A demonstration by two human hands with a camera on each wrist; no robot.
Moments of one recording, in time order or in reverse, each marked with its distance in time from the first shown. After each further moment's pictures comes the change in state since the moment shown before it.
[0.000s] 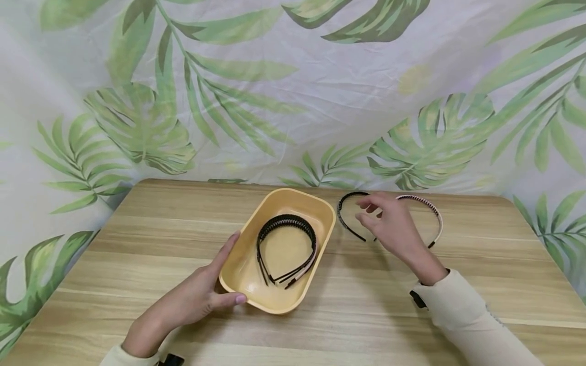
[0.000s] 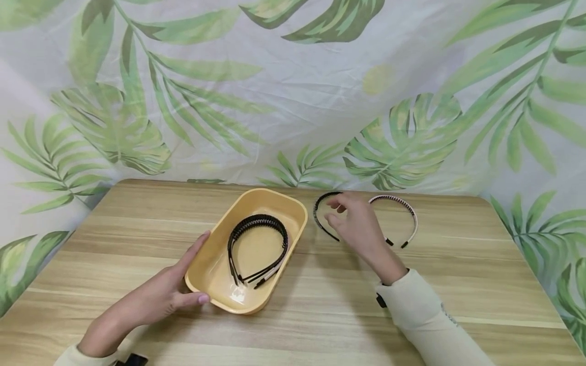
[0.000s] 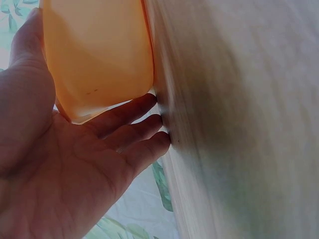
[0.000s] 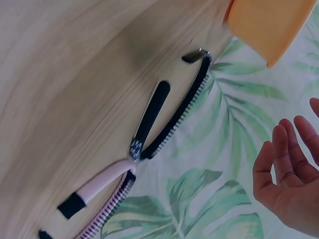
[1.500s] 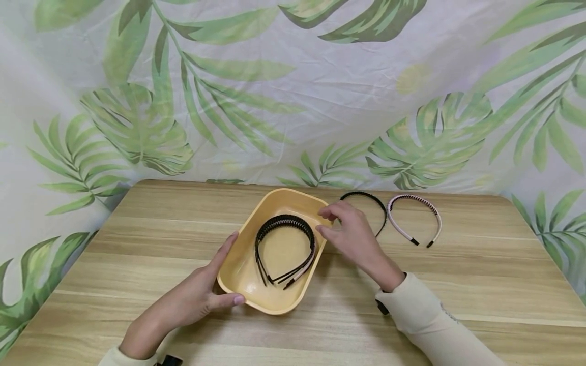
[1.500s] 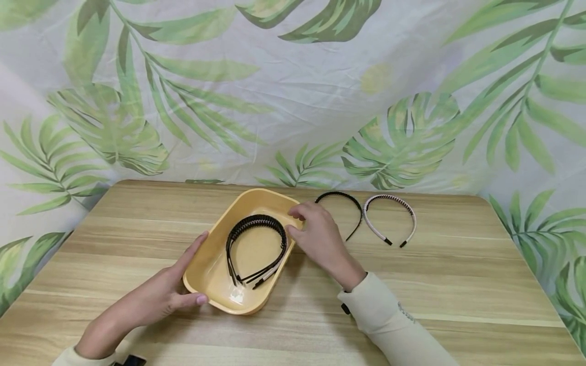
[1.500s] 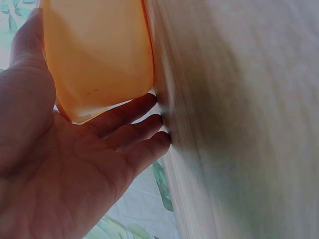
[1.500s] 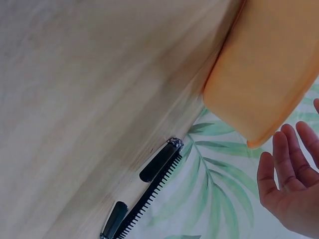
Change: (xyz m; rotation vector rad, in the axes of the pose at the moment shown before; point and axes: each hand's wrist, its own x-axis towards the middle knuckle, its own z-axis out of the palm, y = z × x) left_hand 0.001 0.000 0.000 0.014 0.009 0.002; right_hand 0.001 -0.033 0.056 0.113 -0.033 -0.092
